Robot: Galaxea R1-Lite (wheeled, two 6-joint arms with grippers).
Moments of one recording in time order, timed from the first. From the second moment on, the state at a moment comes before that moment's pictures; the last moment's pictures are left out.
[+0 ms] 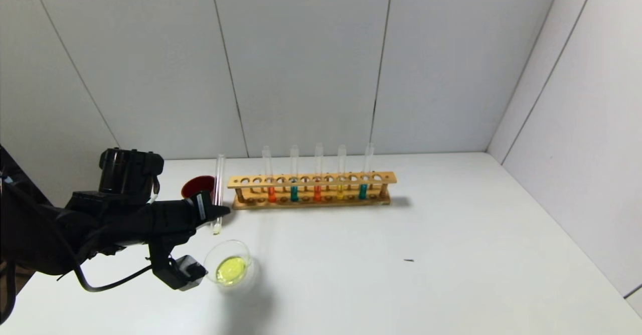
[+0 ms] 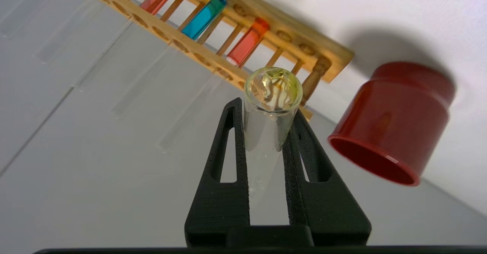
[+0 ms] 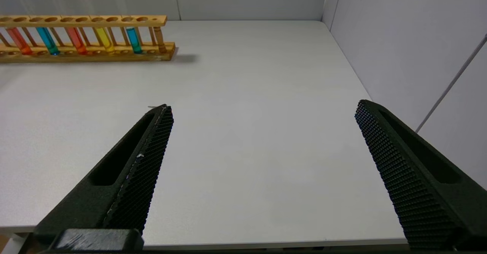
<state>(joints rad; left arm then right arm) -0.17 1.76 -0.67 -0.48 -0.34 2.59 0.00 0.00 0.00 0.00 0.00 0.00</state>
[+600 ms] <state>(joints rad) -0.18 1.74 -0.65 -0.49 -0.34 2.62 0.00 0.00 0.00 0.00 0.00 0.00</state>
